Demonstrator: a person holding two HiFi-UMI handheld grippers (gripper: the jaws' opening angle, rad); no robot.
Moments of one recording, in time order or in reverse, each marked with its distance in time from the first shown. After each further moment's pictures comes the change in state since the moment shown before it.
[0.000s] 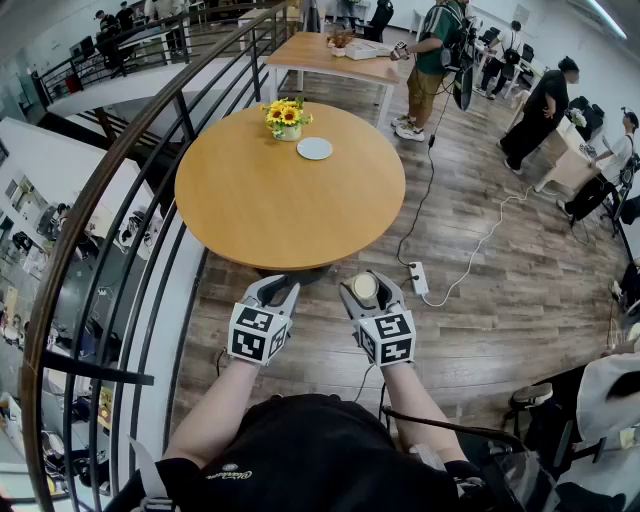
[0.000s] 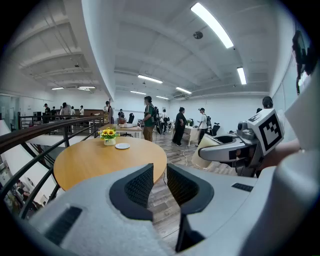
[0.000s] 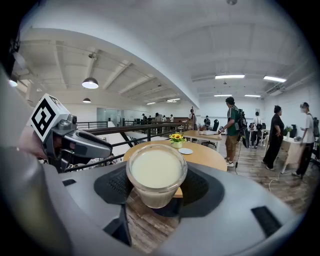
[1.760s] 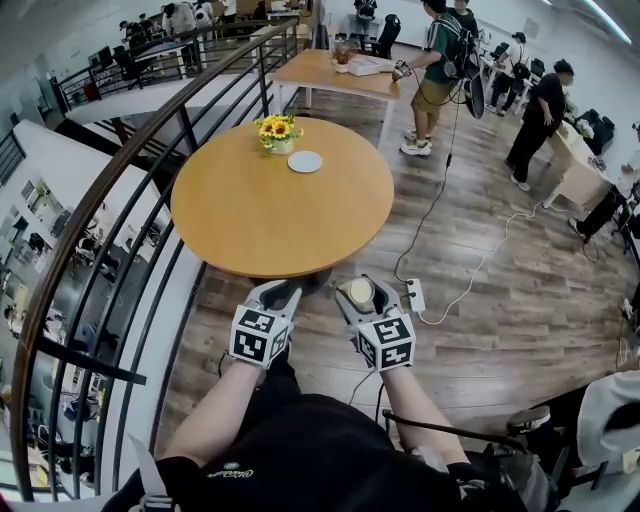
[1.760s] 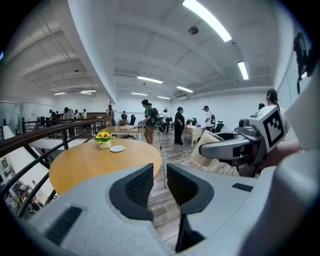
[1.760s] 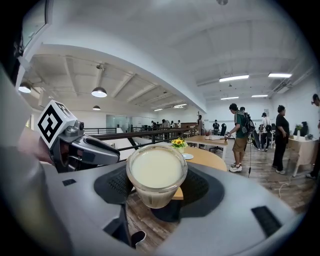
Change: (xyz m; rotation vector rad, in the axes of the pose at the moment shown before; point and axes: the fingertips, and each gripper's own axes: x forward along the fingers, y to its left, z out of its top) left arm 0.051 -0.077 0.015 0.022 -0.012 0.052; right arm -0.041 -0.069 -0.005 -0.010 -0.083 0.110
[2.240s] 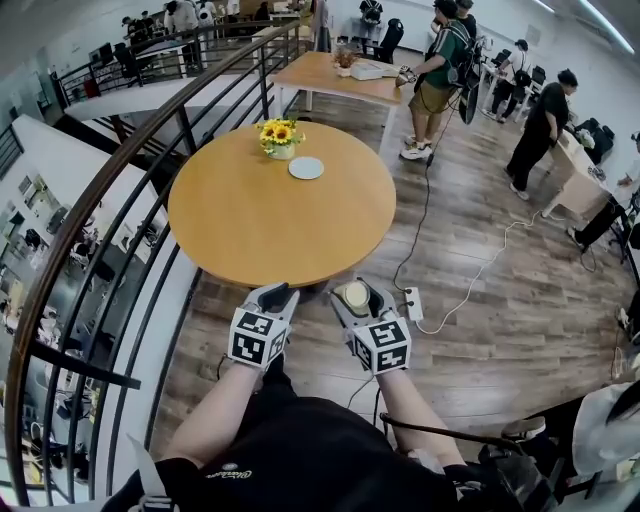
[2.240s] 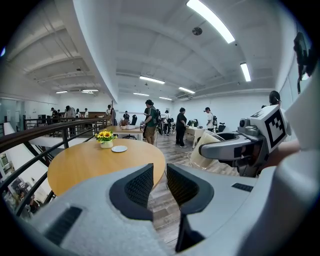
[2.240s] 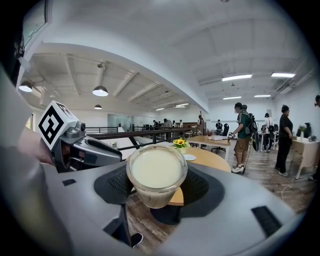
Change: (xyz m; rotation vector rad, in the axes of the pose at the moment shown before) left arm 0.026 0.025 0.002 -0.020 -0.008 0.005; right arm 0.035 -0.008 0.003 -0.012 0.006 0.018
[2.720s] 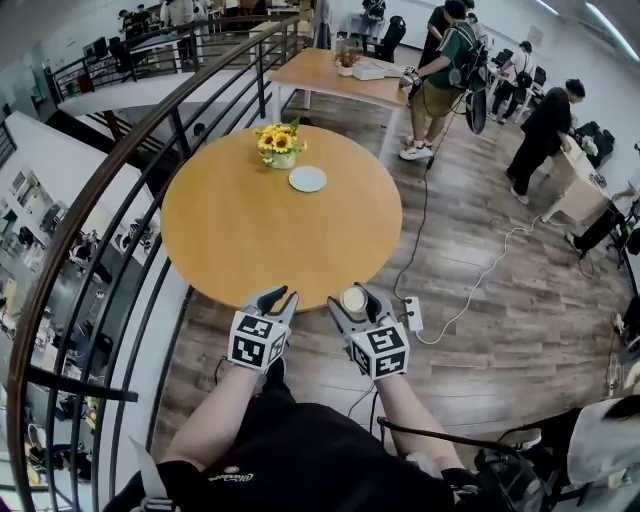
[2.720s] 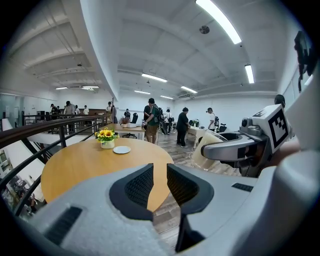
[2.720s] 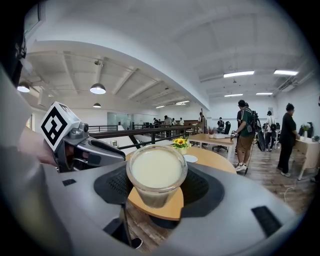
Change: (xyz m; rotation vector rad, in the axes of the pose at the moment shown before) left arm 0.051 0.065 0.013 -0.026 0.014 -0.011; right arm 0.076 -0.018 0.012 0.002 0.029 0.008
